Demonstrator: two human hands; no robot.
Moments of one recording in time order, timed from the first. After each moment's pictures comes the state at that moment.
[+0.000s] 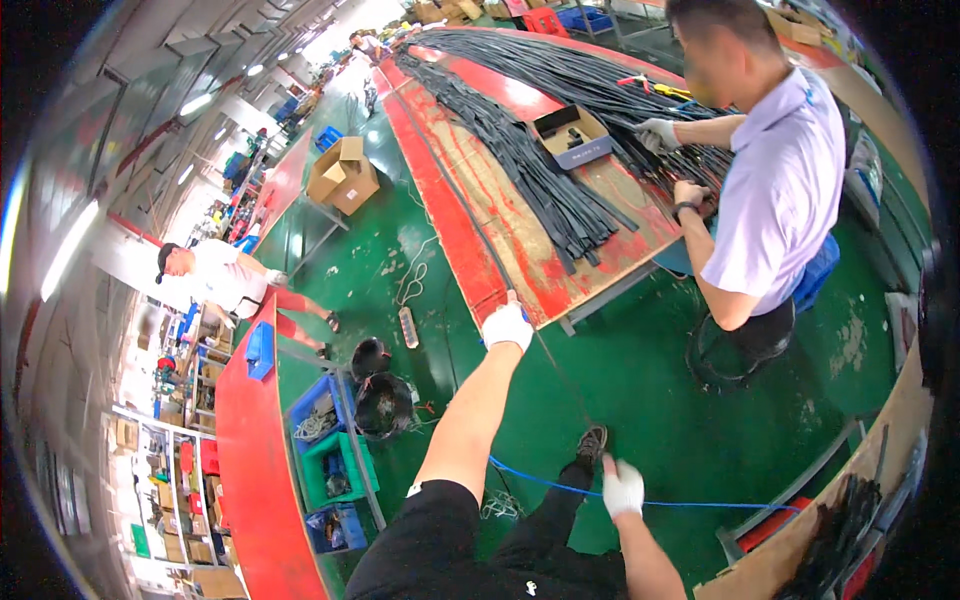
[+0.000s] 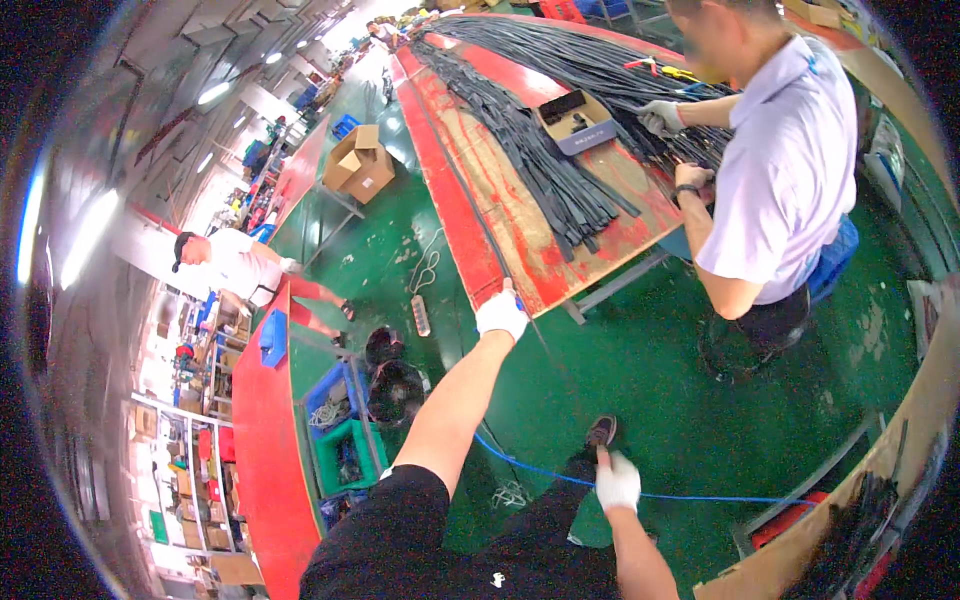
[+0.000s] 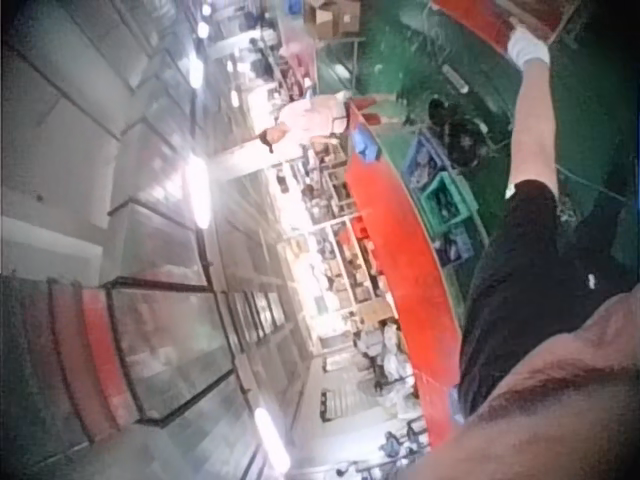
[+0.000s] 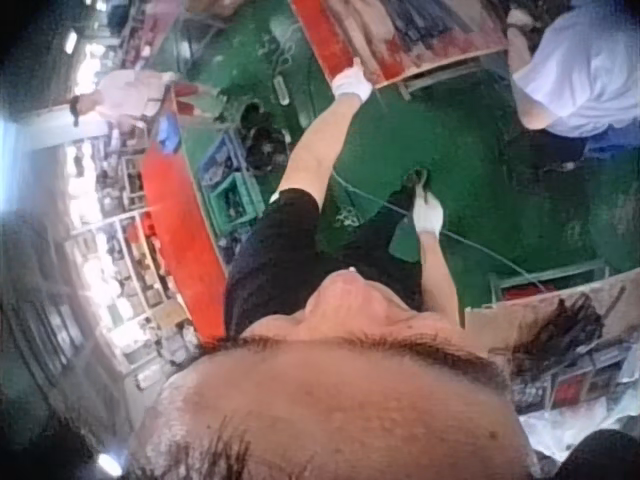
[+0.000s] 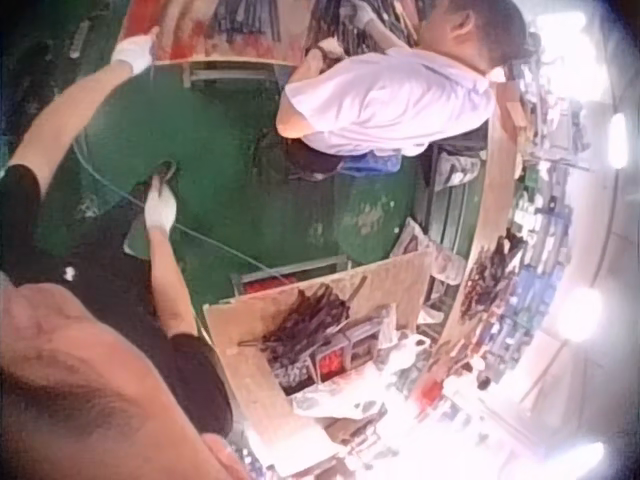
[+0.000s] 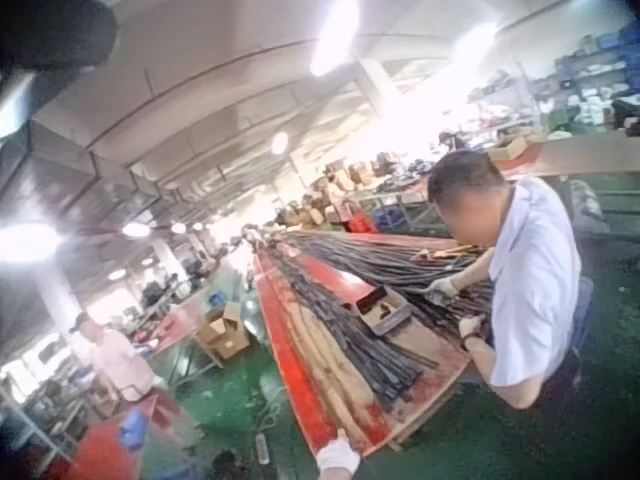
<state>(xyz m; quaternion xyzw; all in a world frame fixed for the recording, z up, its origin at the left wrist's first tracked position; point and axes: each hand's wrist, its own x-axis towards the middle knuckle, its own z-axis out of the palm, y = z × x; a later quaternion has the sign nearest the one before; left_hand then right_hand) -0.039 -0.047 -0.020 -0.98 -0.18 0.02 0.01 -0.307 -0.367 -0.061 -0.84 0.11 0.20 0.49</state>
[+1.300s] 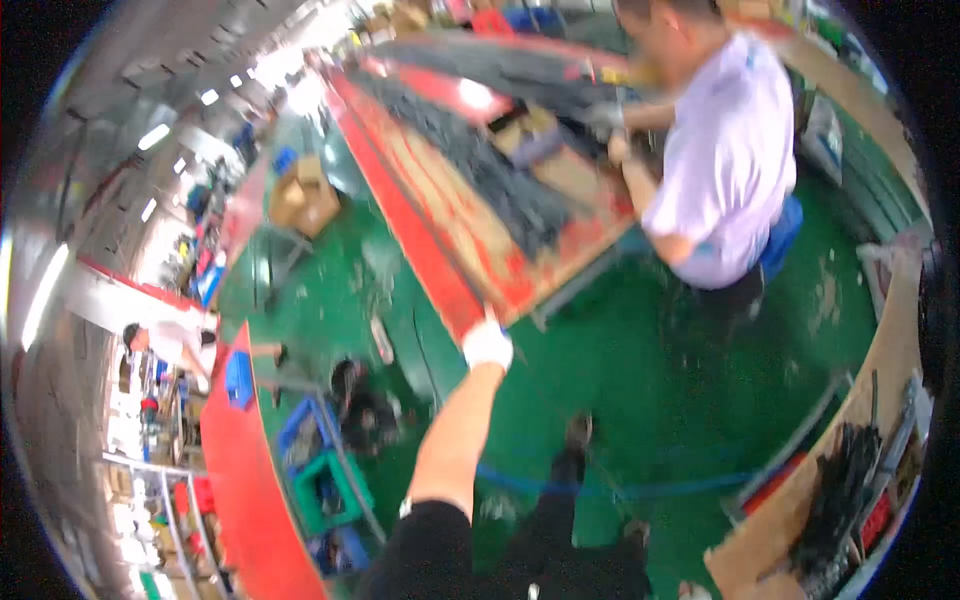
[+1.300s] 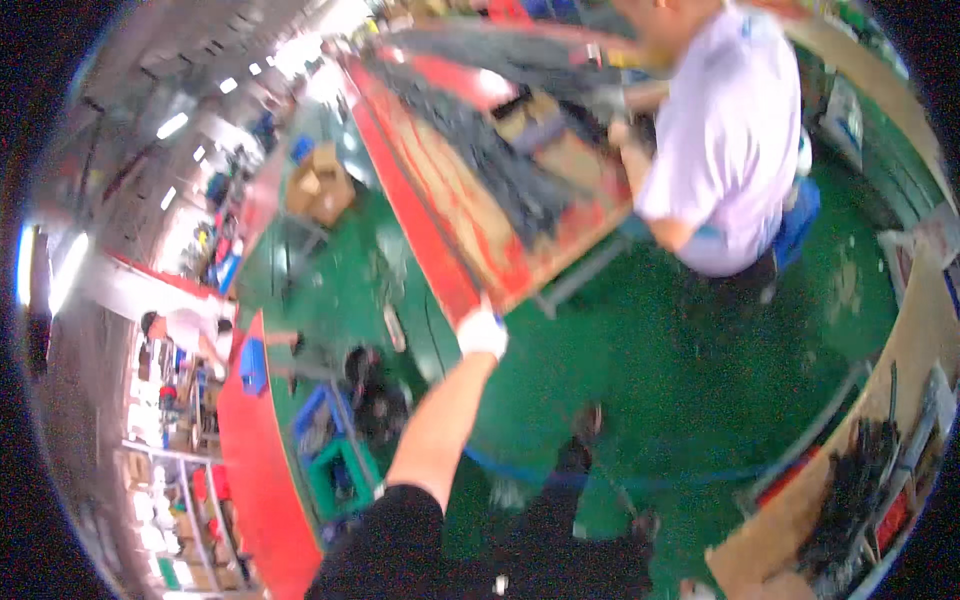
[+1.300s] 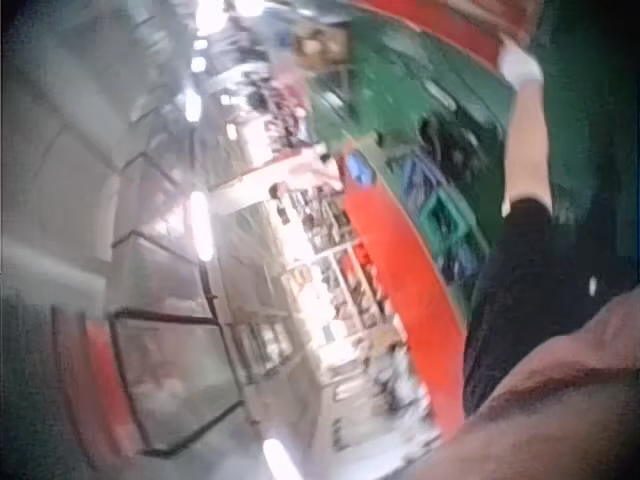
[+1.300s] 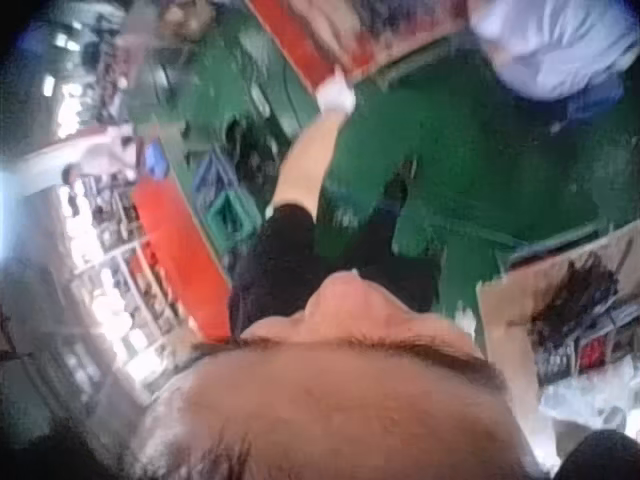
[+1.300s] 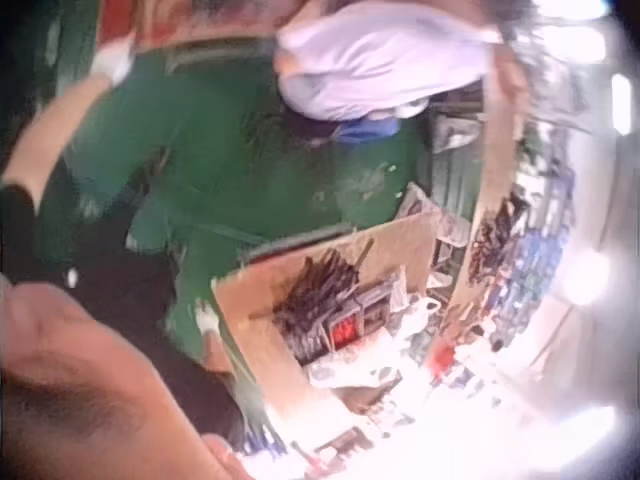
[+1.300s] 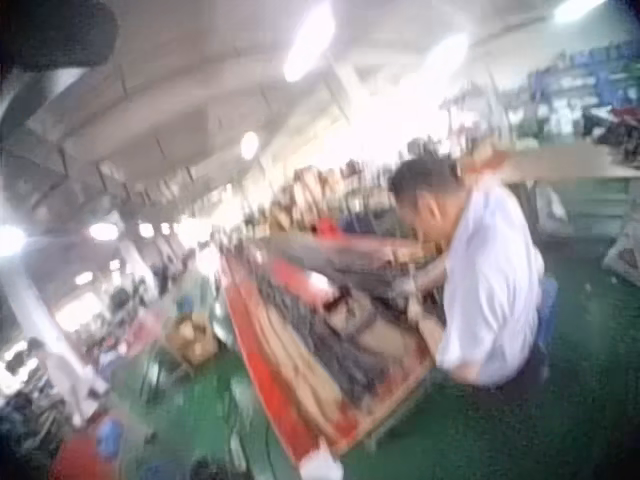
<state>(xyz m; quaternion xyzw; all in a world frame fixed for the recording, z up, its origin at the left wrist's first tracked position) -0.069 -0.085 -0.034 -0.99 -0.12 -0.02 0.00 -0.628 -0.627 -0.154 -0.88 0.09 0.33 0.33</state>
